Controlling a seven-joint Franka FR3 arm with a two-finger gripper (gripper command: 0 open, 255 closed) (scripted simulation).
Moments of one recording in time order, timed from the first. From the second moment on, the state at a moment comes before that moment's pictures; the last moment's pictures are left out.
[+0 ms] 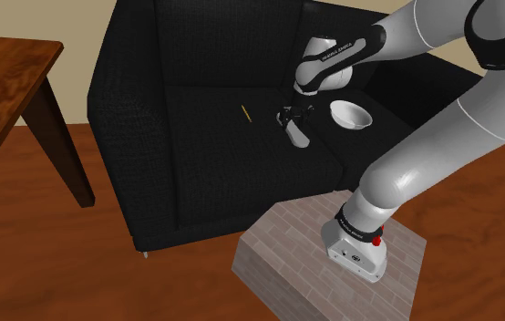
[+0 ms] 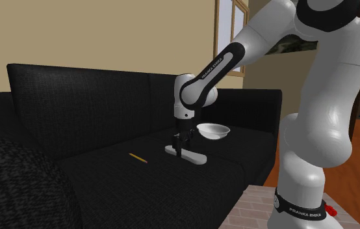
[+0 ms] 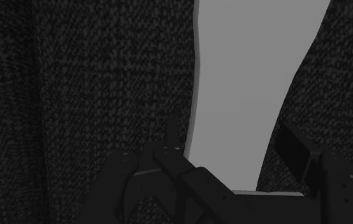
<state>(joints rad) -0.17 -0.24 -0.27 -2.61 -0.08 2.38 0.08</state>
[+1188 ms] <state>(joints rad) -0.17 -0.33 -0.25 -2.55 -0.09 2.24 0.09</state>
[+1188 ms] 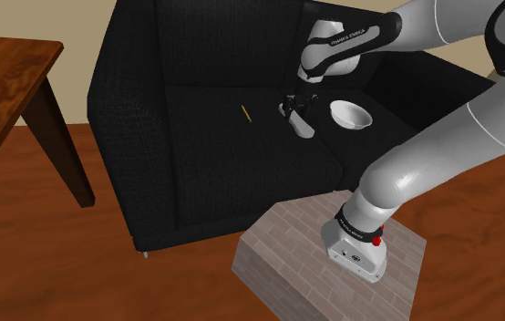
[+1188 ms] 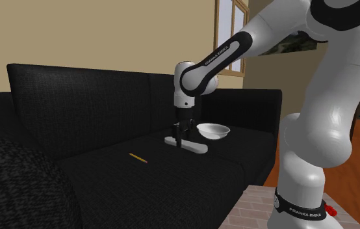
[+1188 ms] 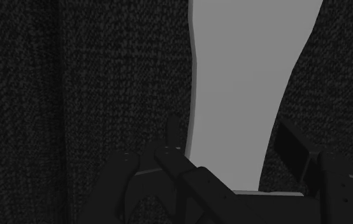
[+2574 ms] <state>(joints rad) -0.21 -0.43 -0.28 -2.38 -0.12 1.96 0.03</state>
